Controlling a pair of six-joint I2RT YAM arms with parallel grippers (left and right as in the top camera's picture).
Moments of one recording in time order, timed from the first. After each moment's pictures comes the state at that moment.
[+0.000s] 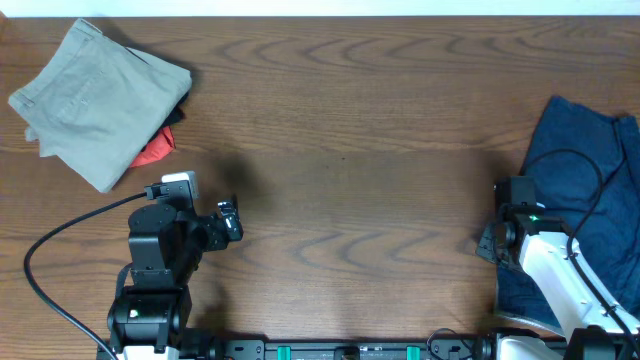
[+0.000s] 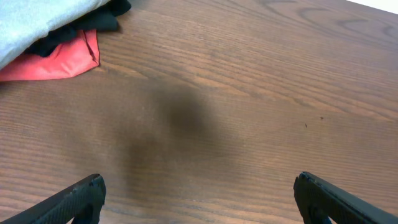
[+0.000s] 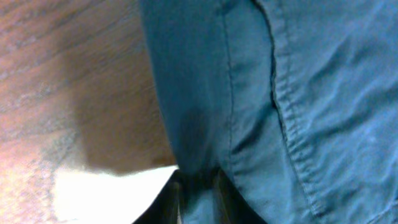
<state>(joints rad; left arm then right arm) -0.01 0.64 0.52 -0.52 0.10 -0.23 -0.04 1.31 0.56 -0.71 0.28 0.42</state>
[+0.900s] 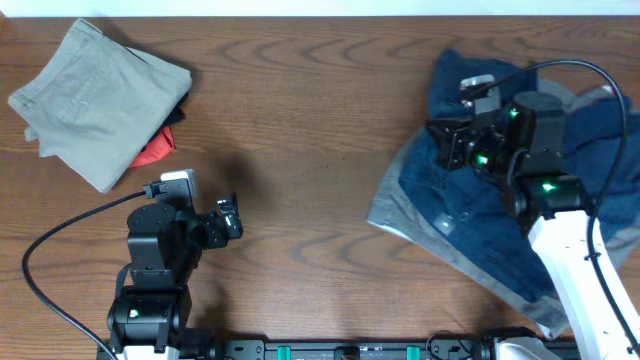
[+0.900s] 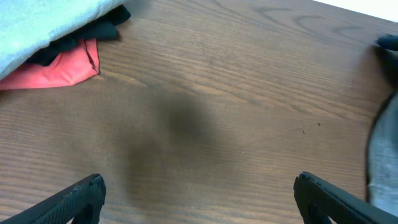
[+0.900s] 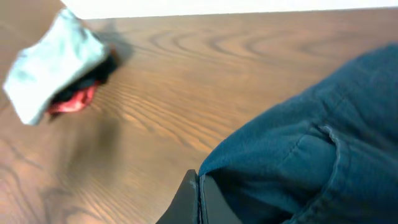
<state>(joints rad) -0.01 0.64 0.52 -0.50 0.10 -0.23 0.12 1.27 0.95 -0.28 -0.52 0.14</state>
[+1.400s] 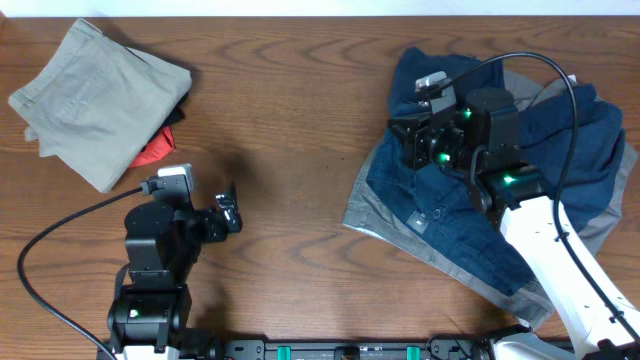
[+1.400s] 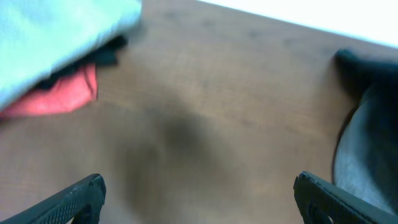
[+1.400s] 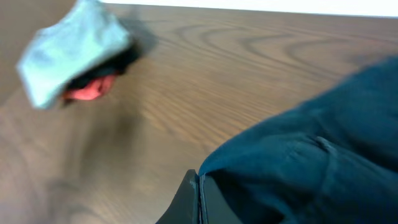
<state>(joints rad) -0.01 0.64 0.52 -0.39 0.11 -0.23 0.25 1.35 0.95 -0.18 -0.45 0.15</state>
